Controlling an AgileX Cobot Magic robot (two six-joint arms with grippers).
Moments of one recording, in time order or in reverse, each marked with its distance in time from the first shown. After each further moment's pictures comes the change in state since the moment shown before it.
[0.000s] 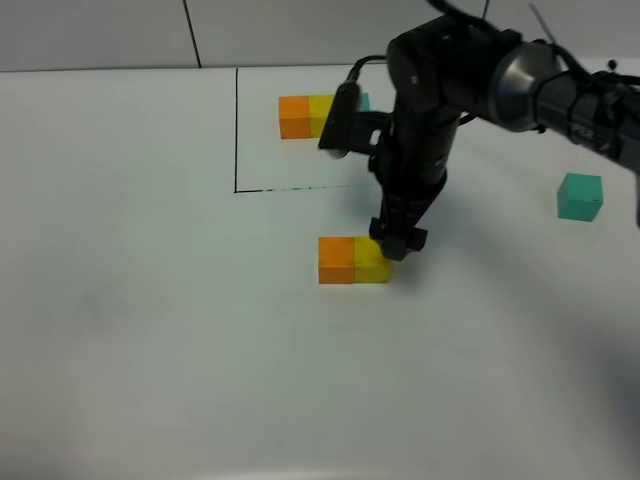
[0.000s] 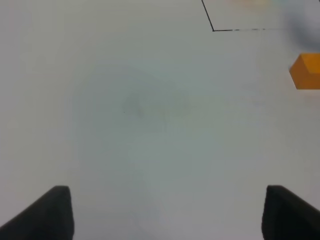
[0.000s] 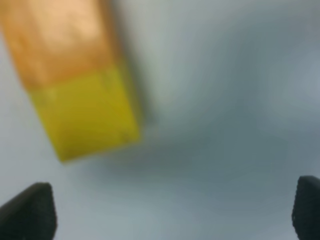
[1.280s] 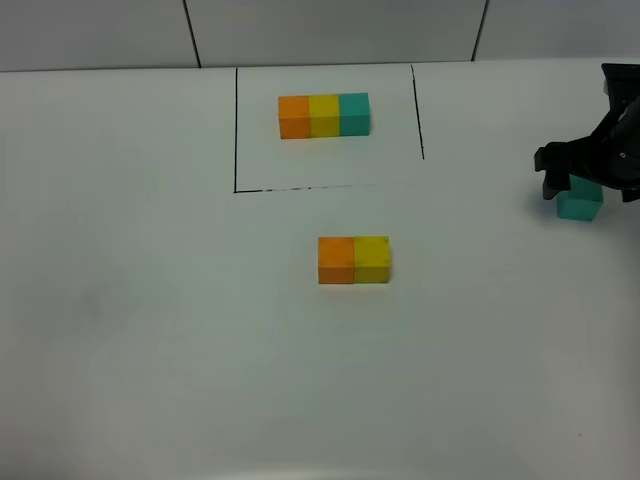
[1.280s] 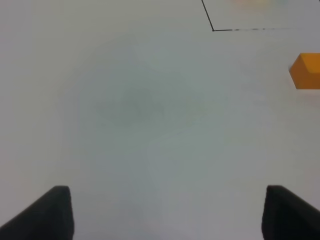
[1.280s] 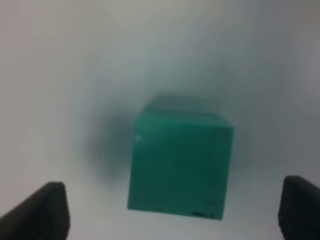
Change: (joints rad) left arm 0.000 0.000 0.000 0.000 0.000 0.000; right arm -0.498 -0.120 0.362 0.037 -0.413 0.751
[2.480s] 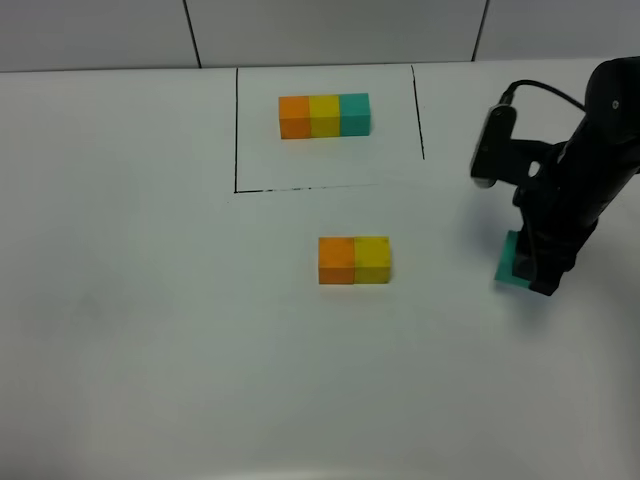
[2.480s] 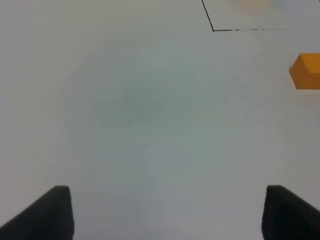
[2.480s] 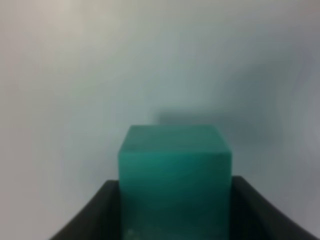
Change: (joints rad) left arm 0.000 0.000 0.000 0.000 0.000 0.000; right arm 0.243 -0.196 0.166 0.092 0.215 -1.098
